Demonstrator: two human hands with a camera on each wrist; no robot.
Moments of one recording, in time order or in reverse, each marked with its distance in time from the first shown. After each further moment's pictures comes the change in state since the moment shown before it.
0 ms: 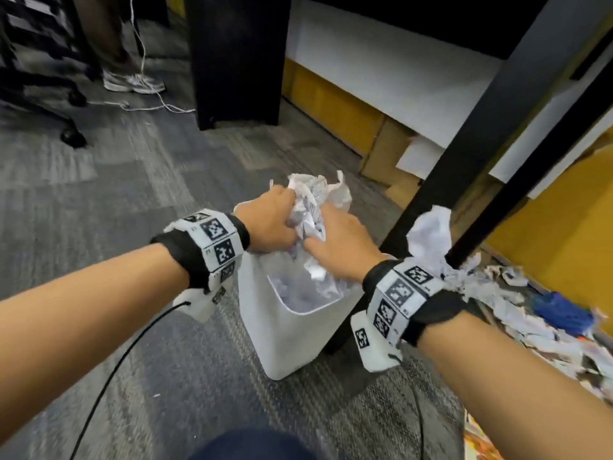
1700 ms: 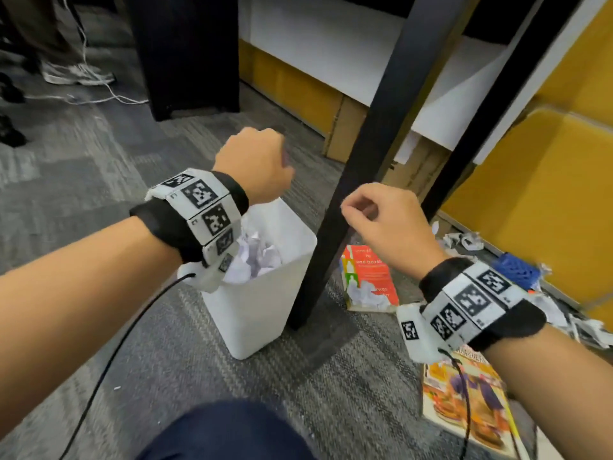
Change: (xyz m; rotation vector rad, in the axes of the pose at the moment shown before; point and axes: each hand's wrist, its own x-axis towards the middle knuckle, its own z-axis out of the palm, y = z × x) left_hand 0.006 0.089 -0.008 0.033 0.310 0.009; right_hand -0.088 0.086 -0.076 0.062 0.382 -0.080
